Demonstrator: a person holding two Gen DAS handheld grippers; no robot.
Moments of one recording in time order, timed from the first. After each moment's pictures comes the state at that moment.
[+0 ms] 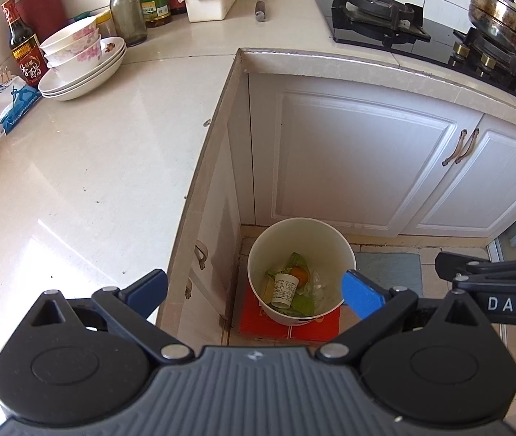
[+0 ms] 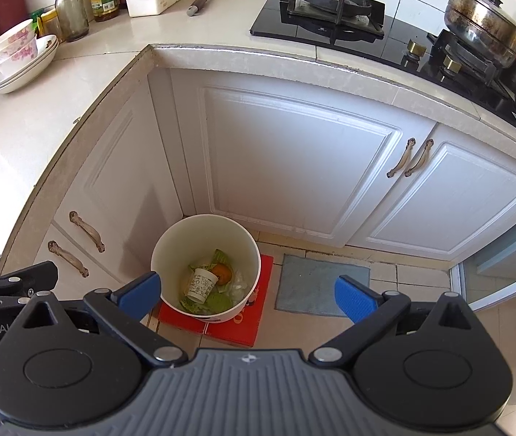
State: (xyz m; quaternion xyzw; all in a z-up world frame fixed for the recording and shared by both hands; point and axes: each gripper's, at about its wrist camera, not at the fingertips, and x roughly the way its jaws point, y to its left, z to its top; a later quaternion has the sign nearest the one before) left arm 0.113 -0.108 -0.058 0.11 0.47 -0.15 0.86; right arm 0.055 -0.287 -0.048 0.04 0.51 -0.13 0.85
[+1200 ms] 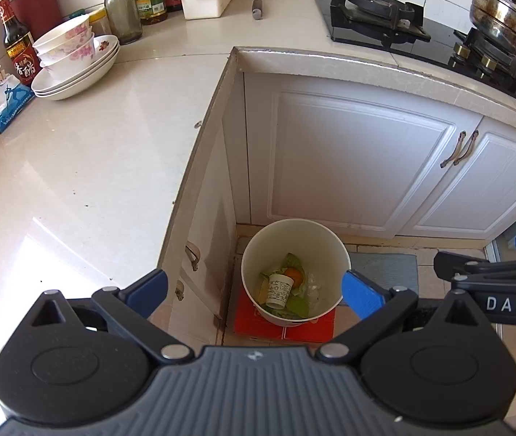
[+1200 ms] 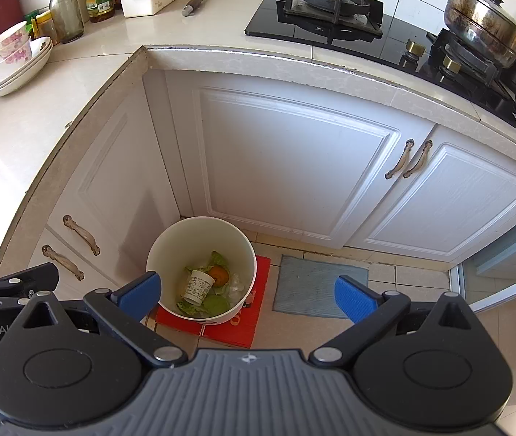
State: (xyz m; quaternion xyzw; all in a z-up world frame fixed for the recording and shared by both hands) left arm 0.120 -0.117 -0.060 0.11 0.48 -0.16 0.86; right arm 0.059 -0.293 -0.050 0.04 0.51 -0.13 0.85
